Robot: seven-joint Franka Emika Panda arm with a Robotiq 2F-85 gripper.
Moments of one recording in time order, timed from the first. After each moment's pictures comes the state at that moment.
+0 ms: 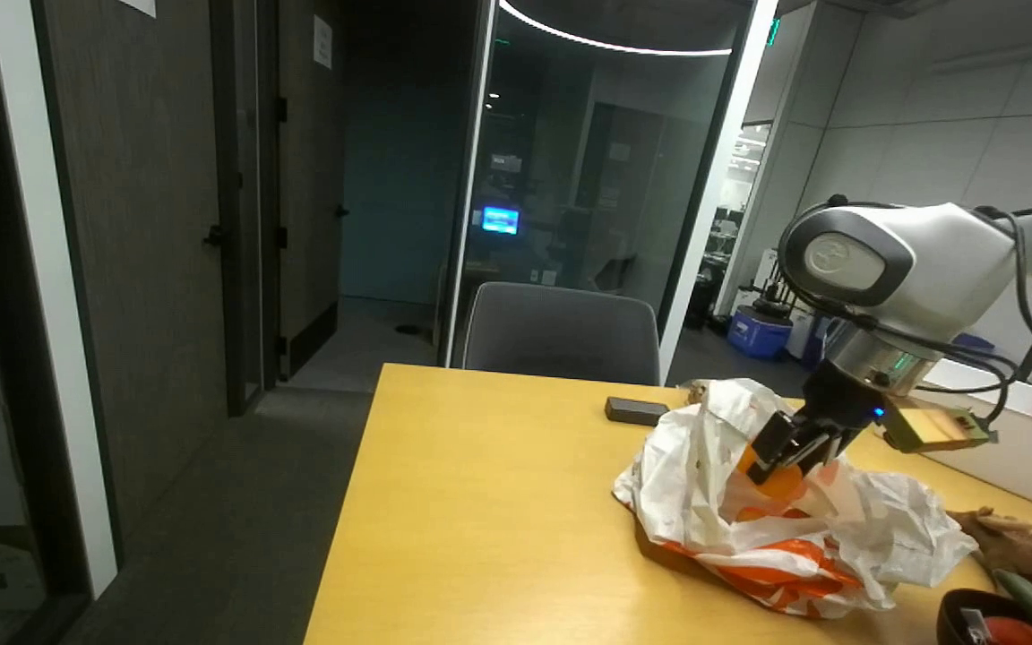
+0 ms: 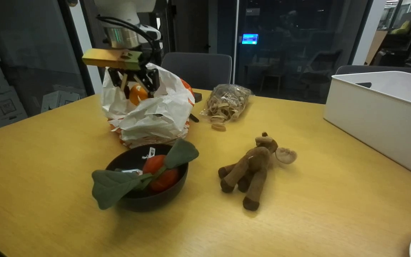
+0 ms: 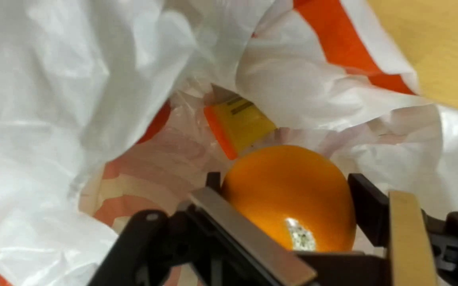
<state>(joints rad) -0.68 0.80 1.27 -1.63 2.28 4.21 -2.71</state>
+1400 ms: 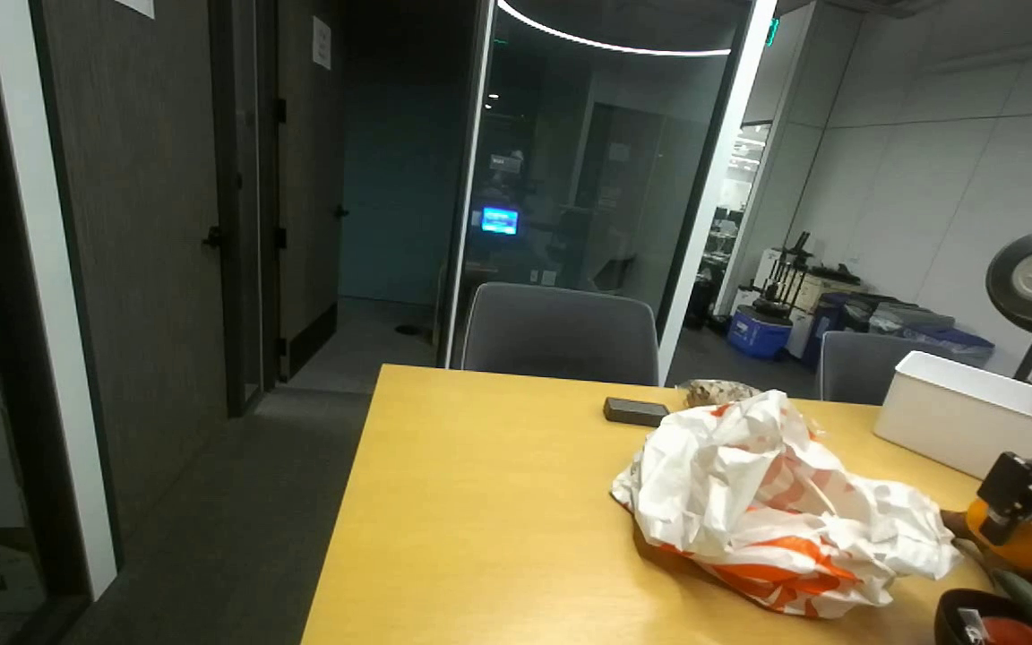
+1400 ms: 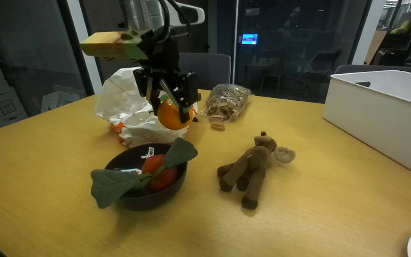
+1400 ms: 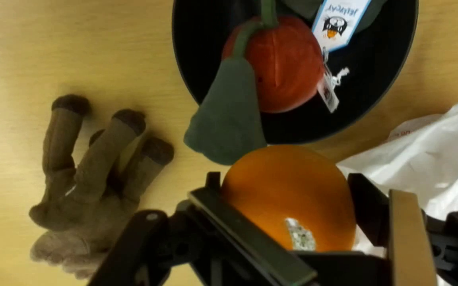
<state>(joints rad) -1.29 0.52 1.38 -1.94 2.48 4.22 -2.71</state>
